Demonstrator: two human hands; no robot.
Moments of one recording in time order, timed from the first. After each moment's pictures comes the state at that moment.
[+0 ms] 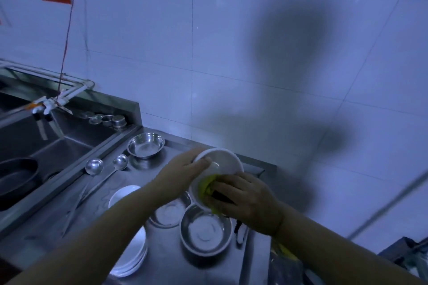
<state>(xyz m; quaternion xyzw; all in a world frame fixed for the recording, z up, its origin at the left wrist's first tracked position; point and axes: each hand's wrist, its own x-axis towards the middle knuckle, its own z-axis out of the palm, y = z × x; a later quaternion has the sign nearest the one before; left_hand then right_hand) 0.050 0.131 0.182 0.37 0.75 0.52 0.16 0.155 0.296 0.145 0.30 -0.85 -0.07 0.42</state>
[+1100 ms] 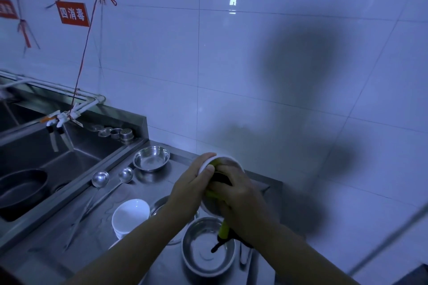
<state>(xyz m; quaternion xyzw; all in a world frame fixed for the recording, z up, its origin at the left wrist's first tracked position) 0.071 0.148 0.183 0.28 0.72 0.63 0.12 0.146 0.269 0.181 0.15 -0.92 0.18 0.33</state>
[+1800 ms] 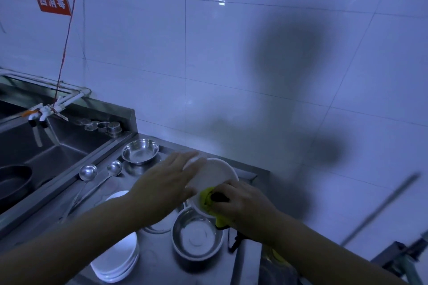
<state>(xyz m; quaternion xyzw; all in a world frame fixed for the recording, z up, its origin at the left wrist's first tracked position) 0.069 0.112 0.186 0.53 0.82 0.07 -0.19 0.183 0.310 0.150 0.26 -0.93 -0.03 0.26</state>
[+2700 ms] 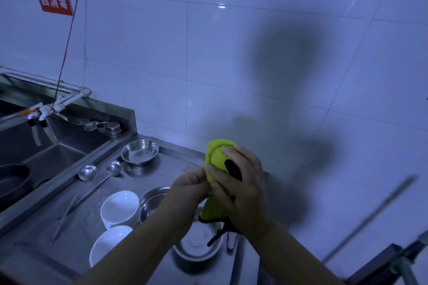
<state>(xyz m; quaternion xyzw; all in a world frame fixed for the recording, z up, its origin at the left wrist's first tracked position) 0.120 0.143 0.184 0.27 0.51 0.76 0.30 0.171 0.280 0.167 0.09 -0.84 0.15 0.51</state>
